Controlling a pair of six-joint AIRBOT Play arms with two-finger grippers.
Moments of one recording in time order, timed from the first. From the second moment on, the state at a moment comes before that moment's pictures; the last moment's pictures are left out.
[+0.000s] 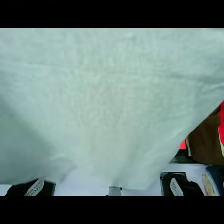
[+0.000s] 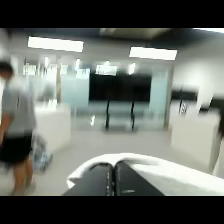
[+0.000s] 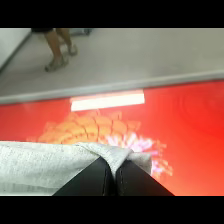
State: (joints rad) left arm 0.12 -0.88 2.02 1.16 -0.86 -1.43; right arm -0.24 -0.83 1.86 -1.26 1.33 1.57
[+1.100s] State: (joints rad) left arm 0.09 -1.62 1.56 1.07 -1.09 -1.43; right arm -0.20 -1.57 1.45 -1.05 0.98 1.69
